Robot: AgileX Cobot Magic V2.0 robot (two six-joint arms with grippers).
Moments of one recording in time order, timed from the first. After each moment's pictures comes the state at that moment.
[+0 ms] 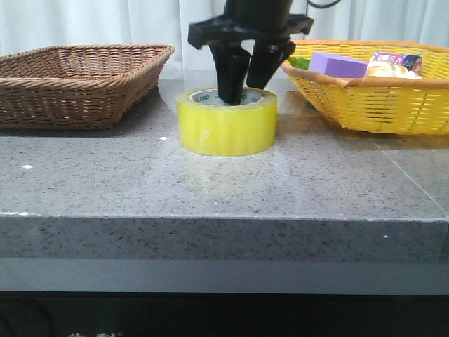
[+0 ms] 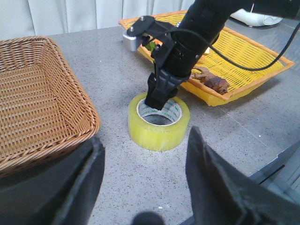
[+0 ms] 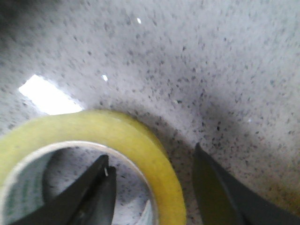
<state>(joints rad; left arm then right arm) -0.58 0.64 -0.79 -0.13 0.54 0.05 0.51 2.05 -1.98 0.02 1.11 -0.09</state>
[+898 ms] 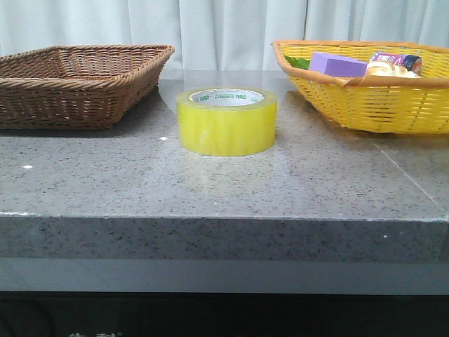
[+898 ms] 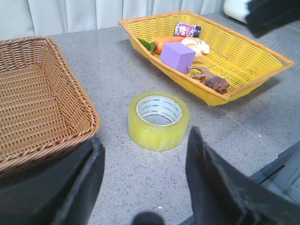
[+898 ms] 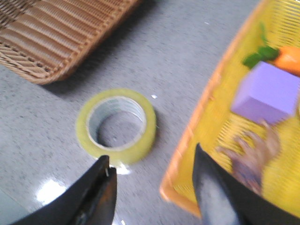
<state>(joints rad) -0.58 0.64 -0.79 -0.13 0.54 0.05 0.38 1.24 -1.39 0.12 0.88 -0.09</state>
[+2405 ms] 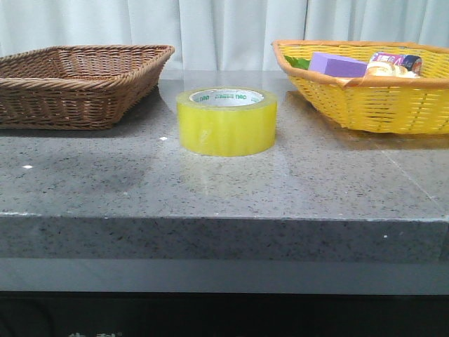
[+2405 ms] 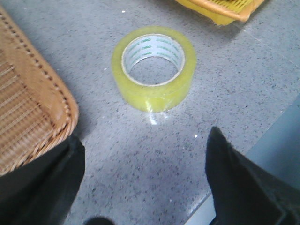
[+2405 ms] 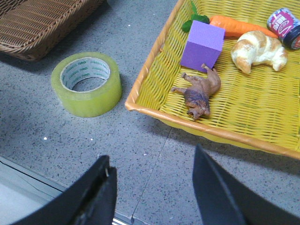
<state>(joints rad) -0.58 1.19 -1.19 -0.17 0.84 0.33 0.26 0.68 -0.92 0.12 0.81 -0.09</state>
